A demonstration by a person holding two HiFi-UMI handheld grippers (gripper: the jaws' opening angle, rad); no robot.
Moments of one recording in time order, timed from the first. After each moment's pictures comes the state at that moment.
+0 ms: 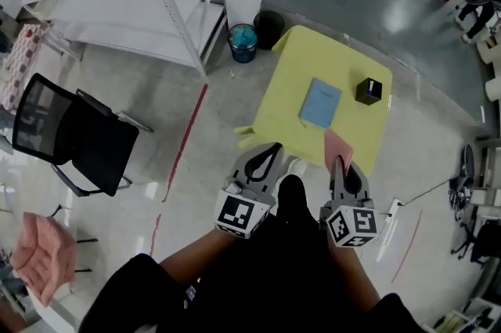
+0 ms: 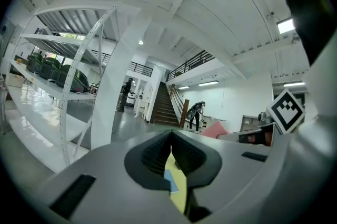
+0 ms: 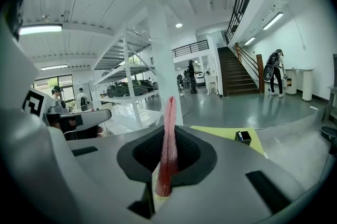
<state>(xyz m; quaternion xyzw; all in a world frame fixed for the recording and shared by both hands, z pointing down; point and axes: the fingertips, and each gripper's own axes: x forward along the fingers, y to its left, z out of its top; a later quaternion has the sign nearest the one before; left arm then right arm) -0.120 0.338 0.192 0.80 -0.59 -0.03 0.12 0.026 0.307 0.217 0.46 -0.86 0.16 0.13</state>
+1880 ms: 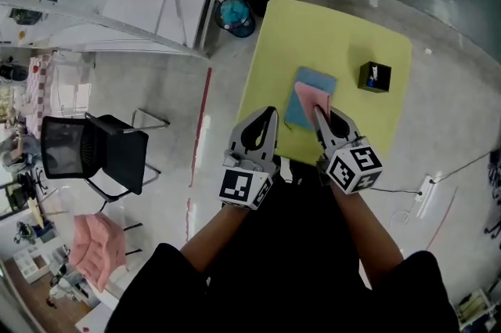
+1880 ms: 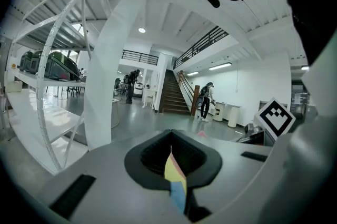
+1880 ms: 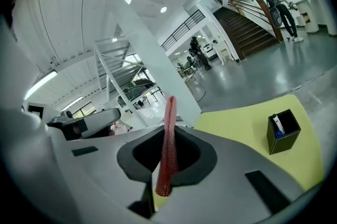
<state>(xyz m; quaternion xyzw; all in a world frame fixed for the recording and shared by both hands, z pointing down) -0.023 0.053 0.292 0.76 -0.63 0.05 0.15 0.069 0.021 0.357 0.31 -0.88 0.35 0.09</state>
